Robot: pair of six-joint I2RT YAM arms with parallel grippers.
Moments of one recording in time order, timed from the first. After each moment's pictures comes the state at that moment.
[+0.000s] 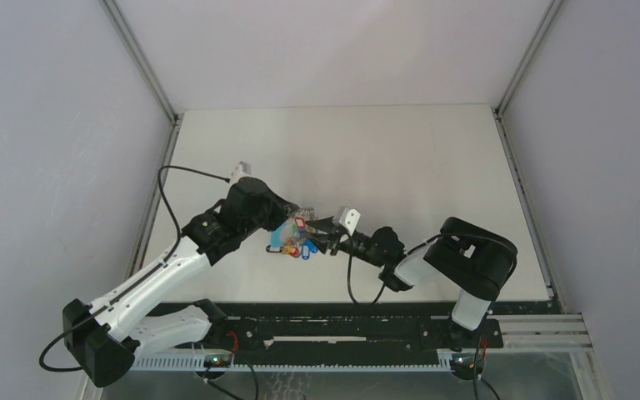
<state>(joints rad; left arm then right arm) -0.69 1.02 0.90 -0.49 -0.20 -1.23 0.95 1.72 0.45 1.45 -0.21 -0.02</state>
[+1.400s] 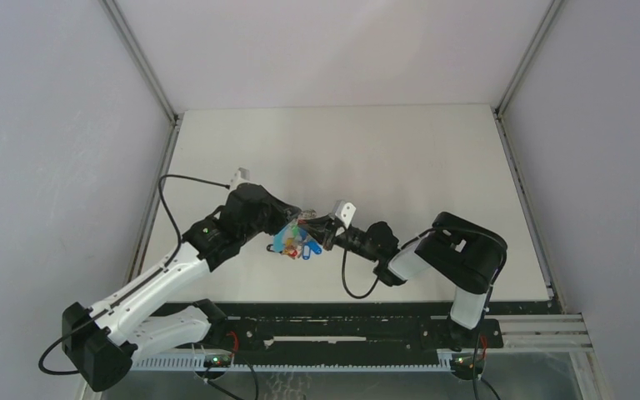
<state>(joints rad) -0.69 0.99 0.83 -0.42 -0.18 -1.29 0.92 1.80 0.52 1.46 -0.22 0.02</state>
